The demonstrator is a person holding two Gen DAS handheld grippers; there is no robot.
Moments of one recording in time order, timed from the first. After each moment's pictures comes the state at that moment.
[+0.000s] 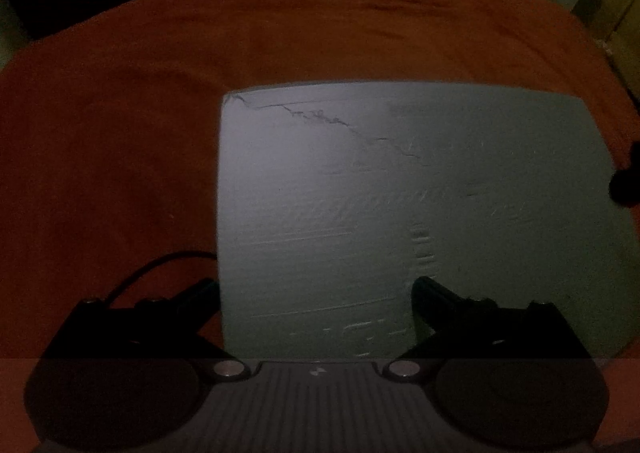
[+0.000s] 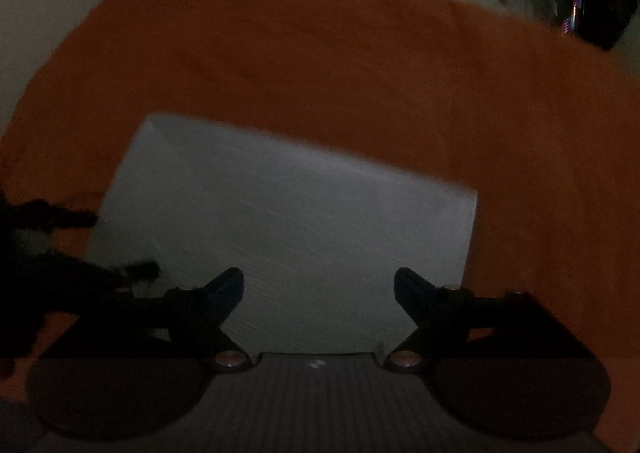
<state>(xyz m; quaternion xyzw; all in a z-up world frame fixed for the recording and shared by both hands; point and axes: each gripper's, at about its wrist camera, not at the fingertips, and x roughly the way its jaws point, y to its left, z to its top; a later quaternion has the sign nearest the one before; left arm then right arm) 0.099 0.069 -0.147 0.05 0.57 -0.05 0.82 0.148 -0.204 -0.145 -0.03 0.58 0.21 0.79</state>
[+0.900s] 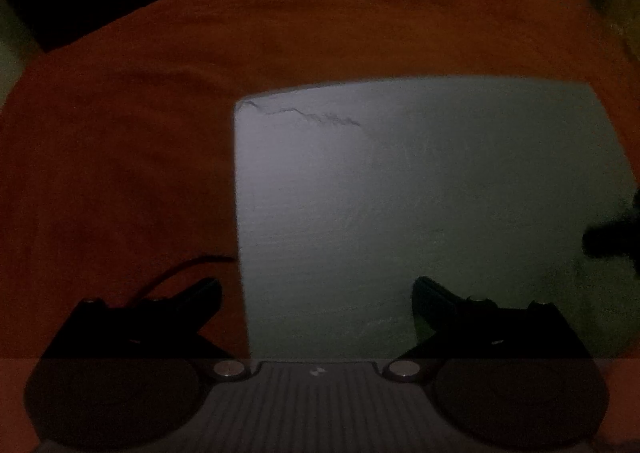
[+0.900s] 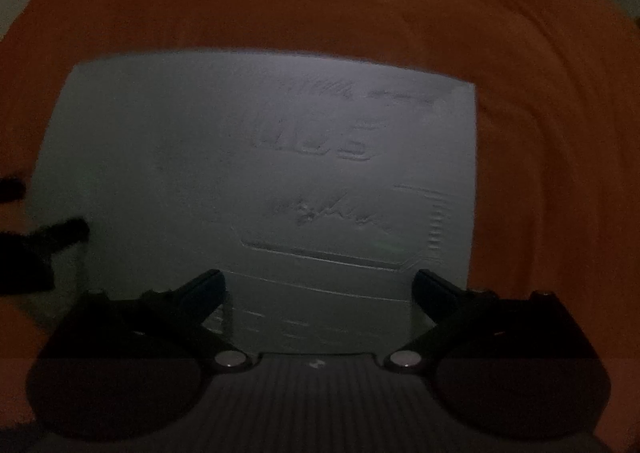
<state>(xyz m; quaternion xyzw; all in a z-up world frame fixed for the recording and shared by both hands) 0.079 0.062 -0.131 0.10 0.58 -0.02 0.81 0.138 -0.173 -0.200 0.00 0.62 0.14 0.77</state>
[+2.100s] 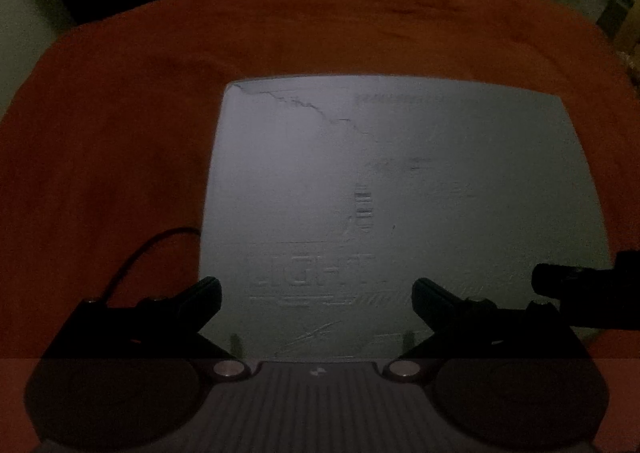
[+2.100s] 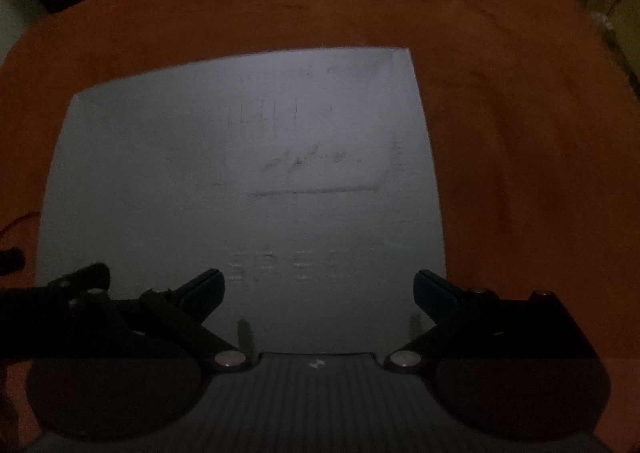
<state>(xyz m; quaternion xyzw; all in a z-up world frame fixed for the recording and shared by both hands) 0.024 0.022 -0.114 0.04 0.57 0.02 0.82 0.088 -0.105 -0.209 0.04 0.60 0.07 0.80</state>
